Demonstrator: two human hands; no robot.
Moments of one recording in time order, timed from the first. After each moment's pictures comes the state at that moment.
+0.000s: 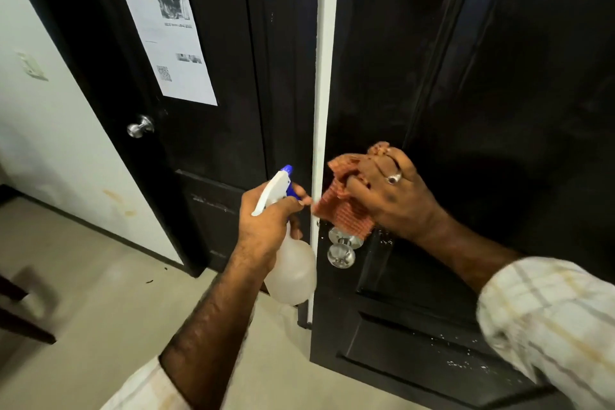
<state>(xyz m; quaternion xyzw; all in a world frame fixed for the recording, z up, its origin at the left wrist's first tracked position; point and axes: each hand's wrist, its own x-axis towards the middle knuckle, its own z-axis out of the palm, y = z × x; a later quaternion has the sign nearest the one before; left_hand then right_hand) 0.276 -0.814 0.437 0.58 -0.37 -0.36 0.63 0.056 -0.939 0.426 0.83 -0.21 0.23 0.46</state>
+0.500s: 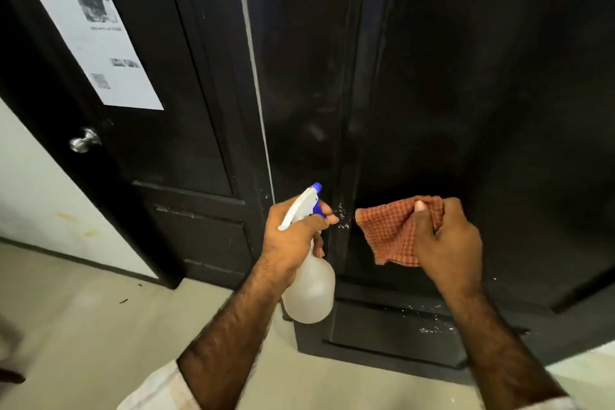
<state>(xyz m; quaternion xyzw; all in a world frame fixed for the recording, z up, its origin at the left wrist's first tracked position) 0.182 -0.815 0.414 0.55 -0.42 -0.48 0.54 -0.056 -0.835 0.383 0.57 -0.68 0.44 -0.12</state>
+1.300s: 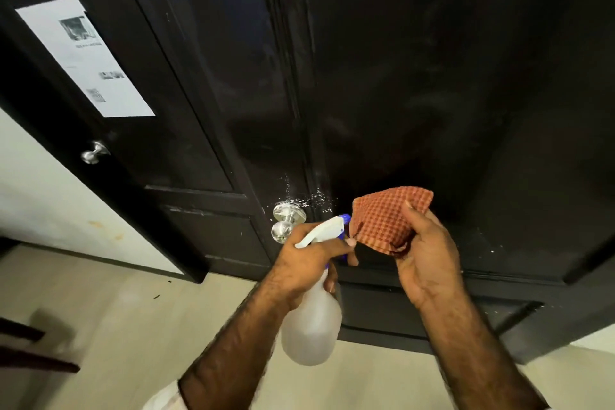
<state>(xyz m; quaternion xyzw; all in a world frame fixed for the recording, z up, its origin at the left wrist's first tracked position) 0.123 -0.783 0.398 0.58 -0.43 -0.57 0.38 -0.060 -0.811 0.360 0.20 -0.44 0.64 -0.60</state>
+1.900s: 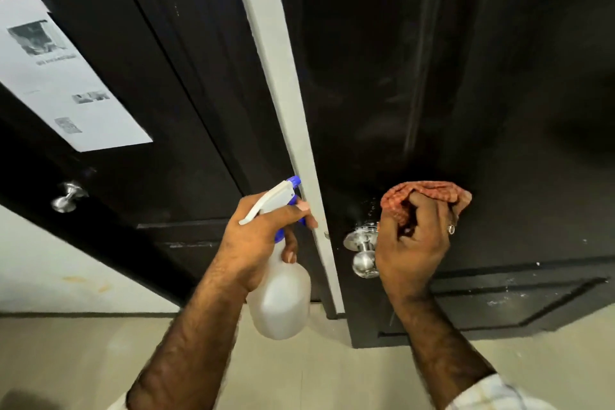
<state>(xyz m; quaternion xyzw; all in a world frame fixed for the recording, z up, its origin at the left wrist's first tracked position) 0.336 -0.879 0.453 0.54 -0.51 -0.52 0.43 0.141 -0.892 0.316 0.45 -0.59 0.67 0.04</state>
